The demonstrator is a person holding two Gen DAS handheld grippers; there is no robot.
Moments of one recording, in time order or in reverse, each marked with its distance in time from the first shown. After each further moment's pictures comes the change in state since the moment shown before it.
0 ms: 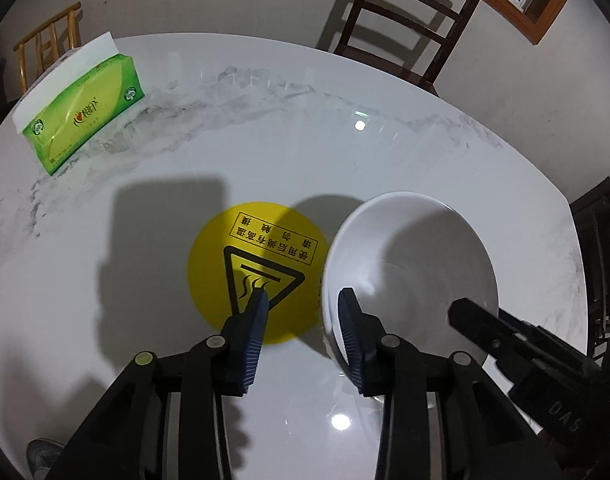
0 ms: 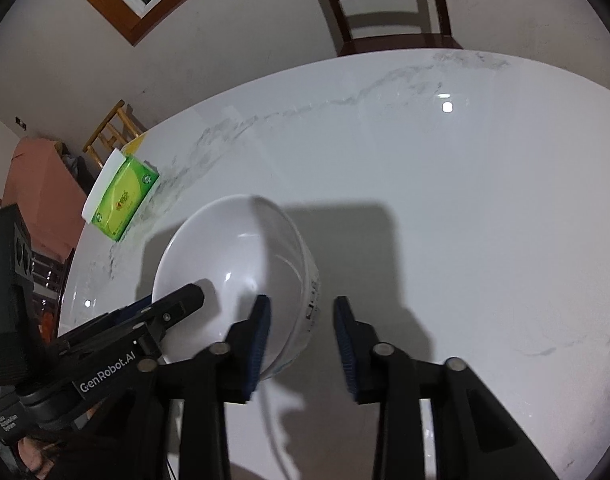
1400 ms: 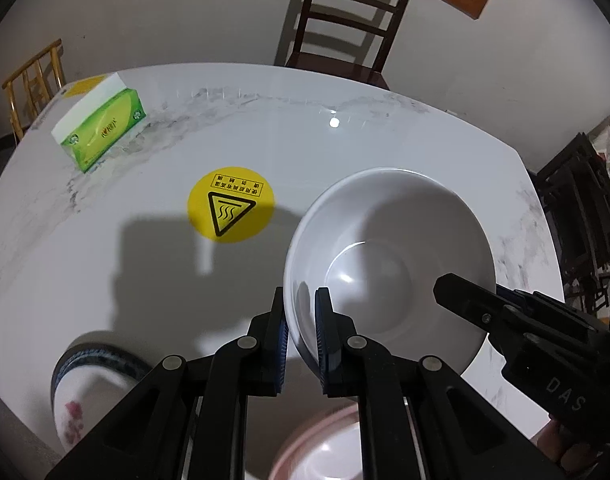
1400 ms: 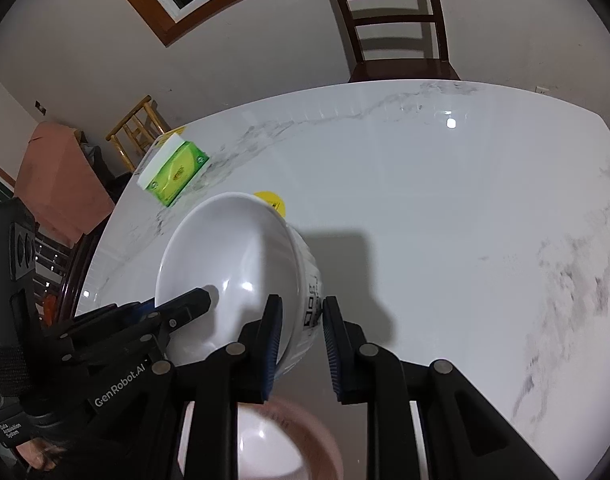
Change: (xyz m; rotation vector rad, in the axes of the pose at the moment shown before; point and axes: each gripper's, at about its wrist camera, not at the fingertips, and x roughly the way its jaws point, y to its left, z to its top) left arm -0.113 -0.040 -0.070 0.137 -0.015 -0.026; right arm -0.117 0.033 -0.069 -0.059 -0.044 -0.009
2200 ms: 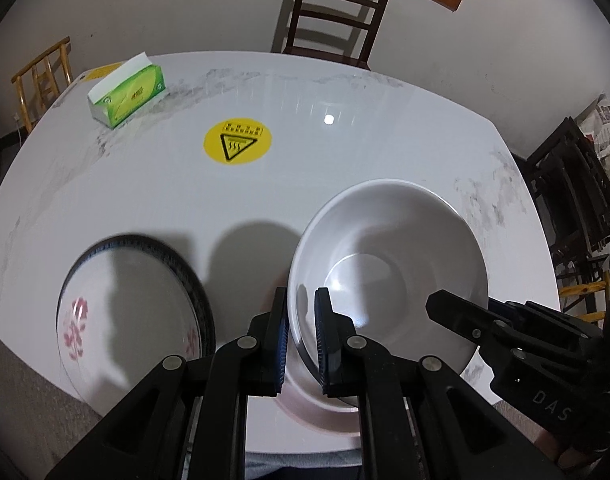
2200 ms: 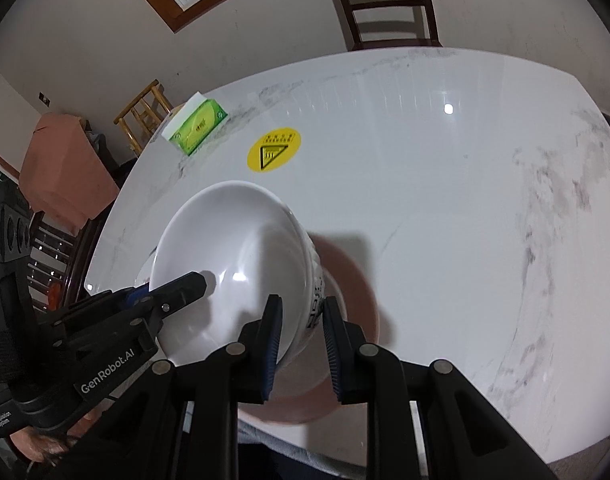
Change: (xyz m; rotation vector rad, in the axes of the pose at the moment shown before) left arm -0.056 -0.005 -0.100 0.015 0.001 -0.010; right arm -0.046 0.018 -0.111 0.021 0.039 0.004
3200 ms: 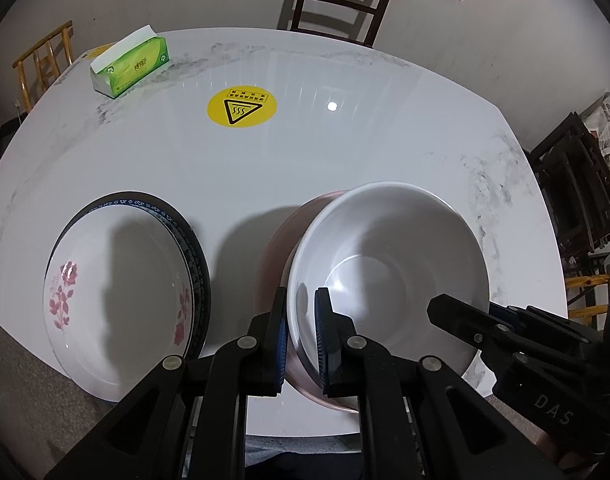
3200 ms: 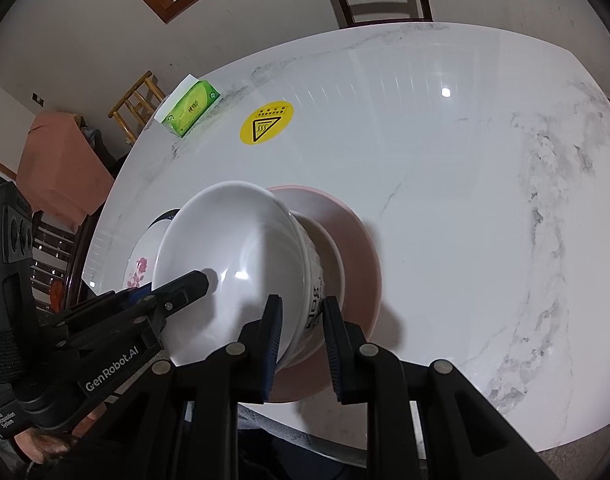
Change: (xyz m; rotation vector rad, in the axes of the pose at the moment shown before) left arm 0.013 0.004 -0.026 -0.019 0.044 0.001; right arm 0.012 -0.003 -0.023 0.031 0.044 0.002
